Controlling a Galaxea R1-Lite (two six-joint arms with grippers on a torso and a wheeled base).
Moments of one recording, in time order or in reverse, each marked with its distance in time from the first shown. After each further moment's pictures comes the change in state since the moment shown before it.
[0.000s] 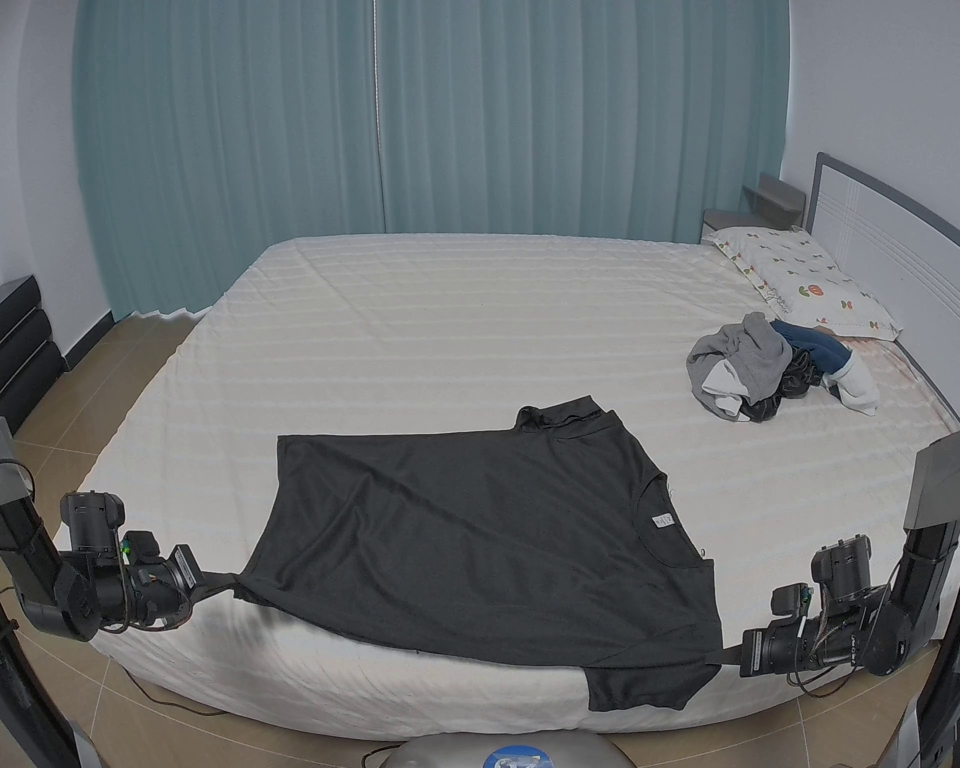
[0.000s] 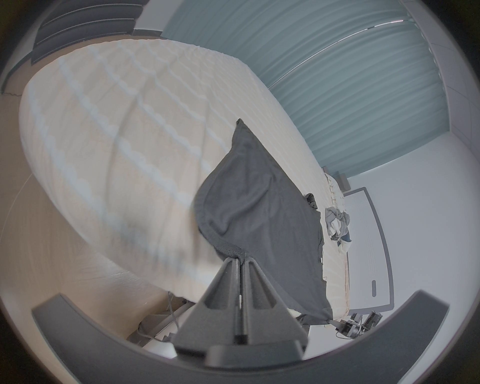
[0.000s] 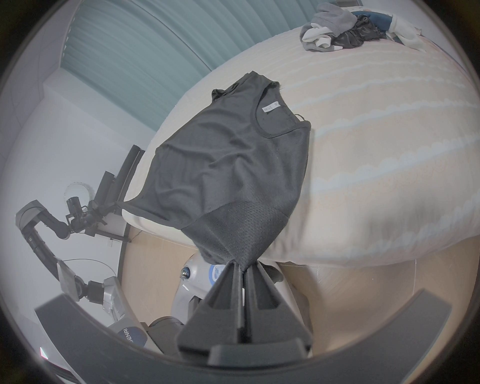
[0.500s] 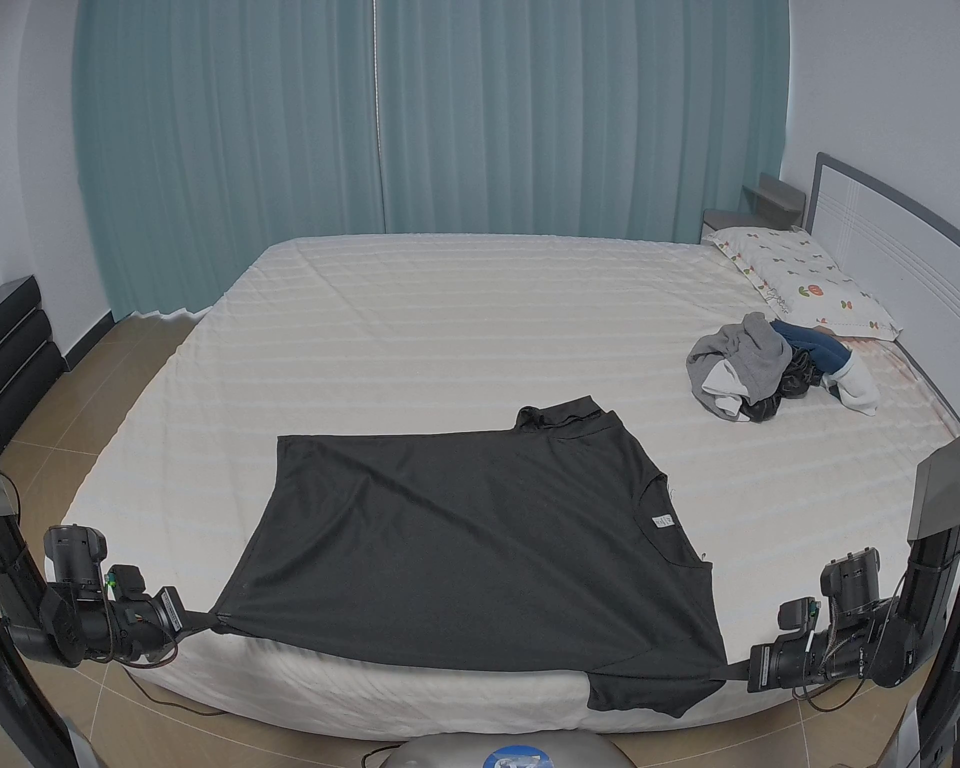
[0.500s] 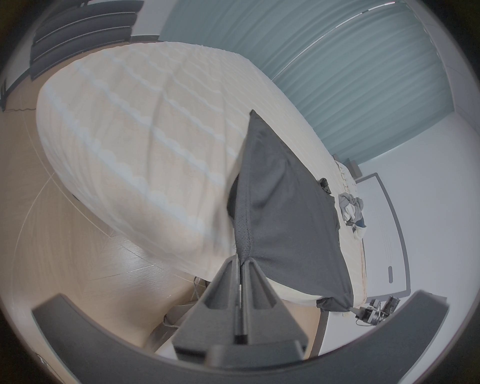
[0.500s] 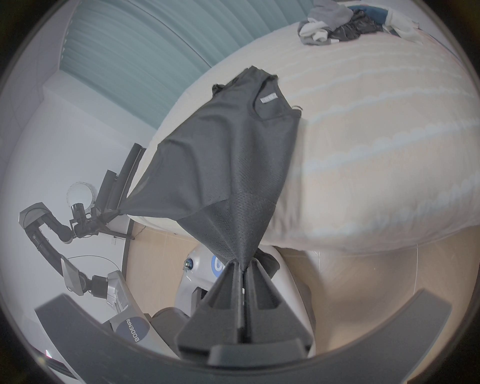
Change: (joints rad) left arm 0.091 -0.026 0.154 -0.006 0.002 0.191; right arm -0.019 0.005 0.098 -0.080 0.038 -0.009
